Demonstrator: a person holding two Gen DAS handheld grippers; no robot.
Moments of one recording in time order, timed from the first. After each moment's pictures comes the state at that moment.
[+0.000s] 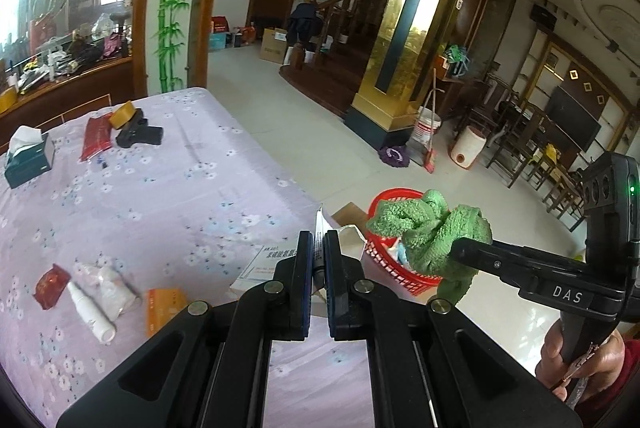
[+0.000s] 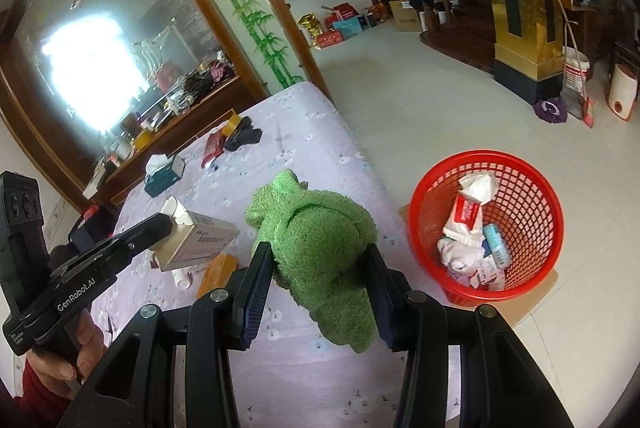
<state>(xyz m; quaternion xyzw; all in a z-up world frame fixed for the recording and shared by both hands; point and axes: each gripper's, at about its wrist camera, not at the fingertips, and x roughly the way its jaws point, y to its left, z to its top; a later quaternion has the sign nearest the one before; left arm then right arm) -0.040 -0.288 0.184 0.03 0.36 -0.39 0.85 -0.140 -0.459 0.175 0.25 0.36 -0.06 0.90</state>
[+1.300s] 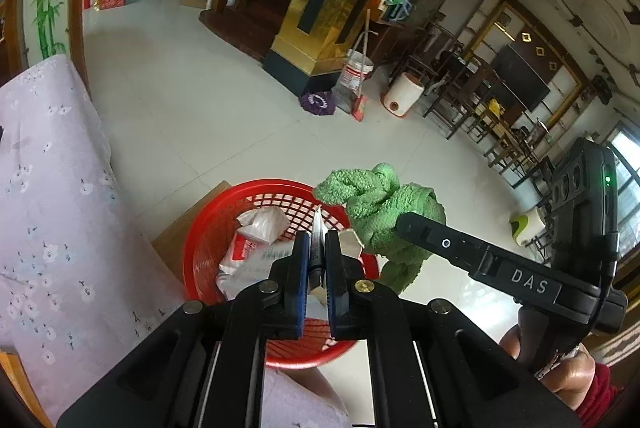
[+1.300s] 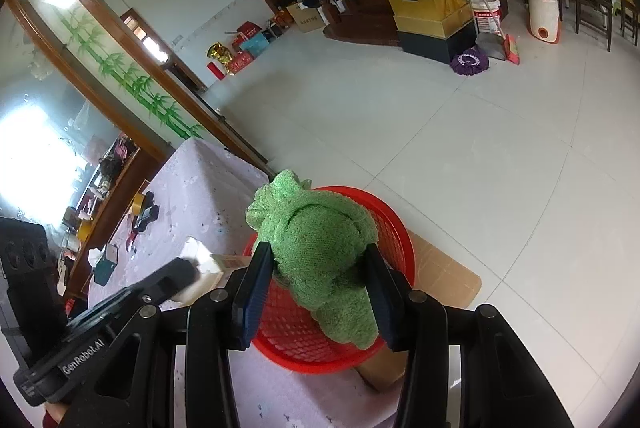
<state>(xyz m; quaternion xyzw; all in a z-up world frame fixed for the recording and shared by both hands) -0.034 -0.521 0.126 0.04 0.45 -0.50 0.74 -0.168 -0.658 0.137 0.36 0.35 -0.19 0.85</state>
